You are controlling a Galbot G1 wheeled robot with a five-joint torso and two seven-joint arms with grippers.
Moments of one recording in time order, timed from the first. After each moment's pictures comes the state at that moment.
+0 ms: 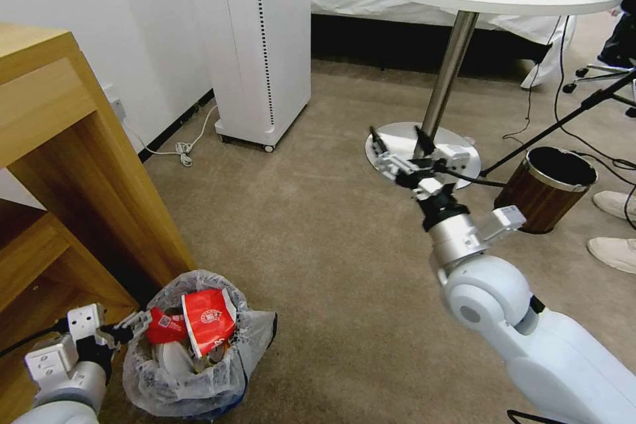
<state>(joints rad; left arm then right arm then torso) 1.78 -1.27 -0.87 -2.32 -0.55 0.51 -0.33 -0.97 0.88 0.16 2.17 0.77 0.11 0.36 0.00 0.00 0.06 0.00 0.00</state>
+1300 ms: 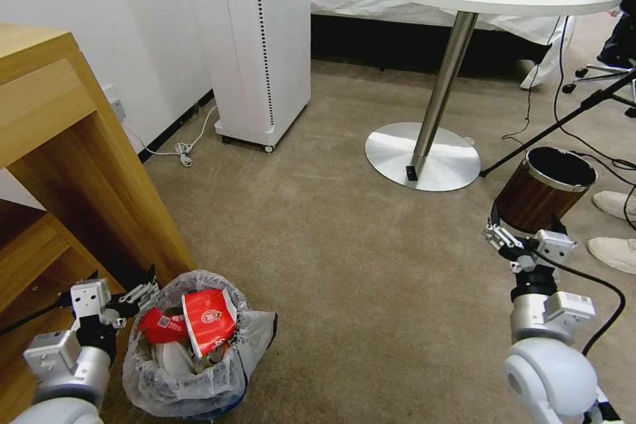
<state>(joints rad) 1.74 -1.17 -0.84 -2.26 -0.47 0.26 -0.20 -1.51 1.15 0.58 2.14 0.34 0.06 0.49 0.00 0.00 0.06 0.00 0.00</state>
